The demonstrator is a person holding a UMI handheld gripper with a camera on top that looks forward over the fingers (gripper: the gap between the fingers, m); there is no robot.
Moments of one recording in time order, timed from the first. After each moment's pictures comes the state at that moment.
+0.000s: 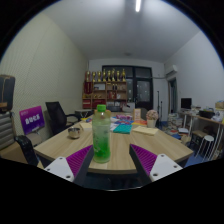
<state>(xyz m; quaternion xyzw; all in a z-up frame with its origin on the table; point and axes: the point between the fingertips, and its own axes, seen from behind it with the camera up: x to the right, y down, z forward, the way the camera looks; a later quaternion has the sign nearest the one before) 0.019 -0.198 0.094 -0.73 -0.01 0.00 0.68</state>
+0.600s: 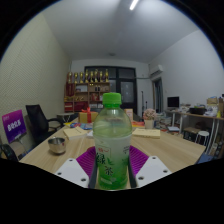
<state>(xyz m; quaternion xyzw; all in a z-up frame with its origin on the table) -0.014 -0.034 0.079 -0.71 0.08 -0.06 0.69</state>
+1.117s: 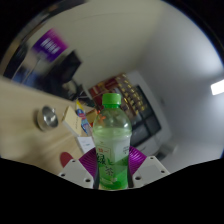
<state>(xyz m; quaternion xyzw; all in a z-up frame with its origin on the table) -0.062 0.057 0.195 -0.59 -0.33 -0.37 0.63</state>
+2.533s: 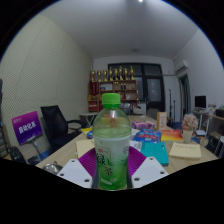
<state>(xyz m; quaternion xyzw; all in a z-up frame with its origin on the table) -0.062 0.167 0.116 -0.72 -0.03 0.05 0.69</state>
